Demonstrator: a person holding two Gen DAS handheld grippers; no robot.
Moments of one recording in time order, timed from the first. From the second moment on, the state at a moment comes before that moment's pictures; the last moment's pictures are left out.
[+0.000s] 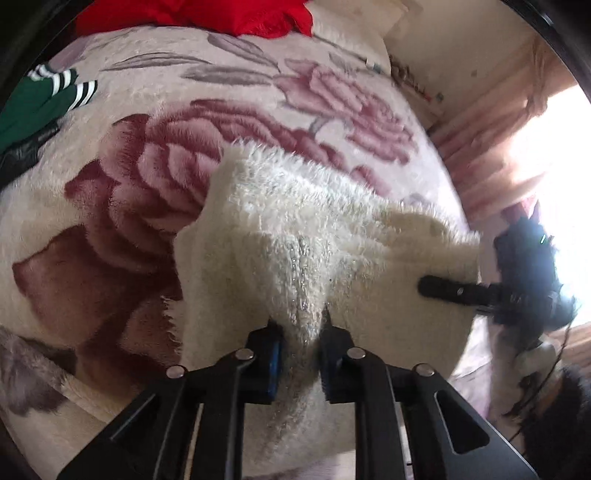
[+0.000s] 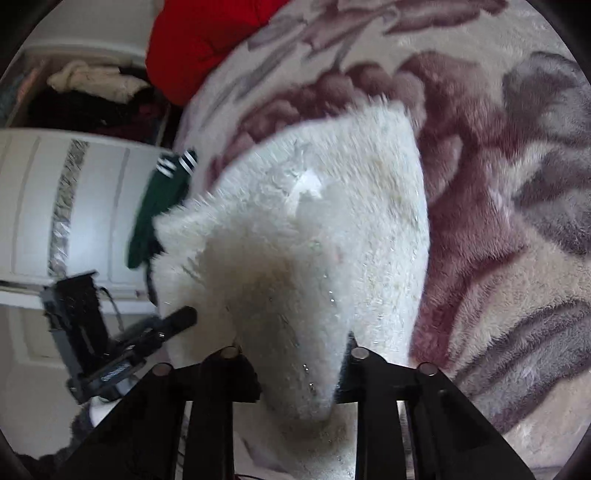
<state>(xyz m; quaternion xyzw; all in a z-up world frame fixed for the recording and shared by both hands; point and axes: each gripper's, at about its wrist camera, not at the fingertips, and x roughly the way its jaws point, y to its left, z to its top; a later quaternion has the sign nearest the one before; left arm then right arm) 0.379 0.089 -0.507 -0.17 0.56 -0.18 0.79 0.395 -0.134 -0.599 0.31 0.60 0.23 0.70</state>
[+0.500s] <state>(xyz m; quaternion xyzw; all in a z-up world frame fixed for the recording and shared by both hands) 0.492 0.103 -0.592 -0.30 0.63 -0.17 0.70 0.473 -0.142 -0.617 0.33 0.60 0.16 0.71</state>
